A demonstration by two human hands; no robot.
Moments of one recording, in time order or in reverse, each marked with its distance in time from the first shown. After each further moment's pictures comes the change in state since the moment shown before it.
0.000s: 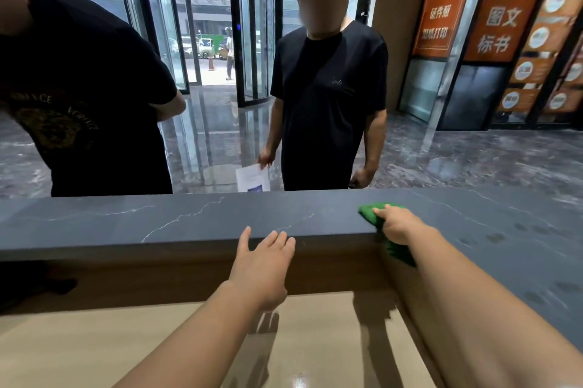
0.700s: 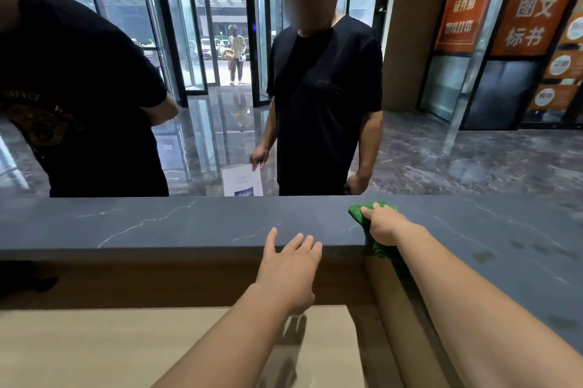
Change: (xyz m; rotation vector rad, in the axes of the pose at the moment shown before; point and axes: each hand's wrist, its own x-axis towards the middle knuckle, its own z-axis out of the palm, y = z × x) left_hand 0.059 0.108 -0.014 -0.031 0.013 0.032; right_hand 0.061 0.055 0.000 -0.072 -0.021 -0.130
